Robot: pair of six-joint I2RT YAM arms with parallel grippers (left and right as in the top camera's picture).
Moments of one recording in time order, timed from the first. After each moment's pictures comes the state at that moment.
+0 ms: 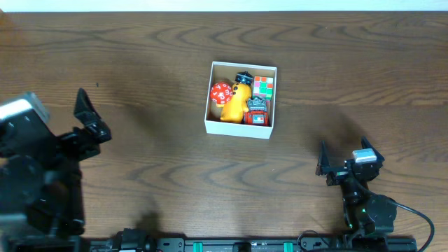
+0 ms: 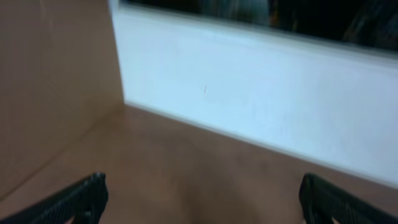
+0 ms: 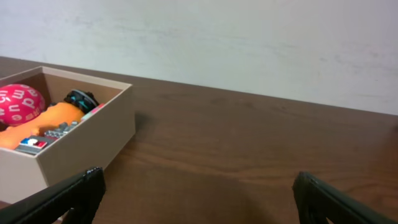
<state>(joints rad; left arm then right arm) 0.02 0.69 1.24 -0.72 -0.26 -0.18 0.01 0.01 0.01 -0.06 -0.09 -0.06</state>
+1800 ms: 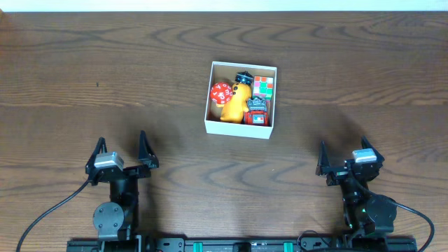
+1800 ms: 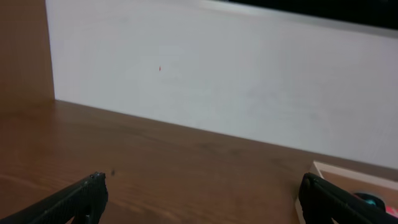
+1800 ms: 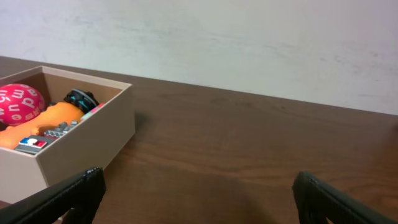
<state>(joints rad) 0.02 0.03 0.01 0.11 -0.07 -0.18 0.01 0.01 0.01 -0.06 -0.09 -0.06</state>
